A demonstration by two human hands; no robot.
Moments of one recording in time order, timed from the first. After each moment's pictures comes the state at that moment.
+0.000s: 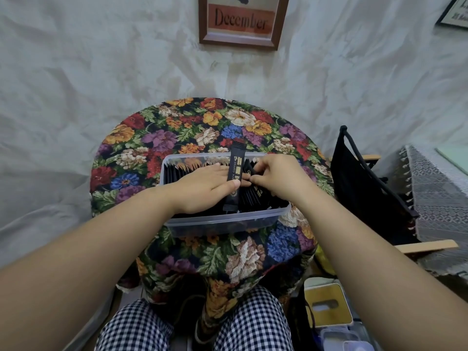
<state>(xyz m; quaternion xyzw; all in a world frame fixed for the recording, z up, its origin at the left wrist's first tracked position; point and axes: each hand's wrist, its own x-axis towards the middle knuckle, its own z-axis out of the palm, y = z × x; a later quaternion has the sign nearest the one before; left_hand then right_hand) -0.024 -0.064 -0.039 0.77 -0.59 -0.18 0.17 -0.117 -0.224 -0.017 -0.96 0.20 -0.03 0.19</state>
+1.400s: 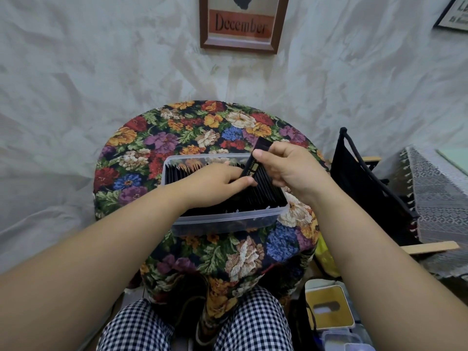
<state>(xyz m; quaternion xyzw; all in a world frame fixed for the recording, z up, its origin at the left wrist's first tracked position) -0.045 -0.075 -0.018 0.81 -0.49 -0.21 0.25 -0.140 -0.220 0.002 -0.75 0.17 -0.13 0.62</state>
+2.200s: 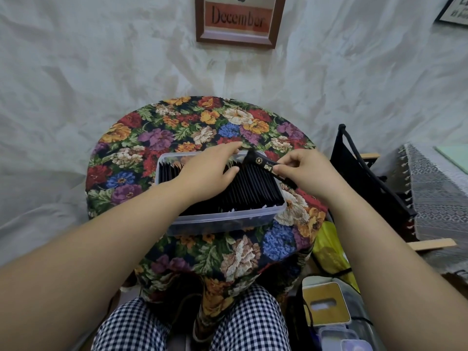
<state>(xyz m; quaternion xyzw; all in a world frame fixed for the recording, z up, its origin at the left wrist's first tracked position) -0.030 -0.088 -0.029 0.84 -0.48 -0.04 0.23 -0.154 -0.256 -0.007 -0.91 0.24 -0.11 0.32</state>
